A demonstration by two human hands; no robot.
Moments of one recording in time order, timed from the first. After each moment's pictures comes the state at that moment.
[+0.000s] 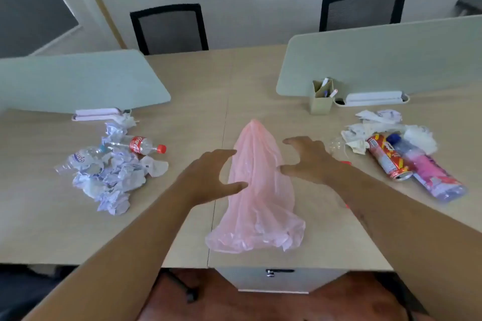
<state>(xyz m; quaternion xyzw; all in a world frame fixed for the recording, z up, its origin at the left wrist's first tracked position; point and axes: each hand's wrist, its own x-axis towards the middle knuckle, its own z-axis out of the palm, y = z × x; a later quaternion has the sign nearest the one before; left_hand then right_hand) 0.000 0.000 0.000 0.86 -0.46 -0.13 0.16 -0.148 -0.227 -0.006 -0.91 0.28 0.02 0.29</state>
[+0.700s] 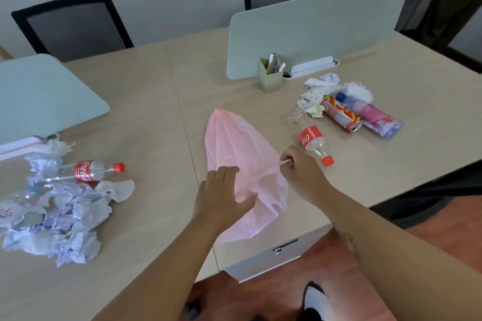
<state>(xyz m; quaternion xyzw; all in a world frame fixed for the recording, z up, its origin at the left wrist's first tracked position) -0.022 0.000 -0.081 0.82 -0.54 -0.11 0.14 -0.184 -0.139 -0.062 -0.78 0.45 -0.20 0.39</state>
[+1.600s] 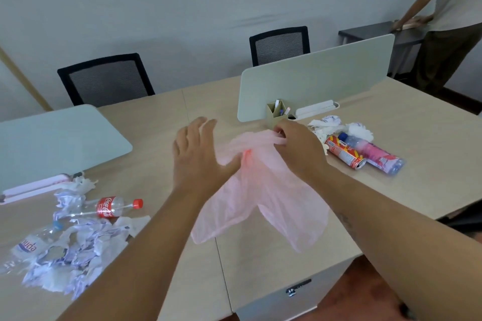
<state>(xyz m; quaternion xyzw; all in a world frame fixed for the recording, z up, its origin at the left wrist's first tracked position) 0.035 -0.026 0.064 0.81 -0.51 0.17 0.24 -0.126 -0.169 0.057 -0.84 0.42 -0.30 0.16</state>
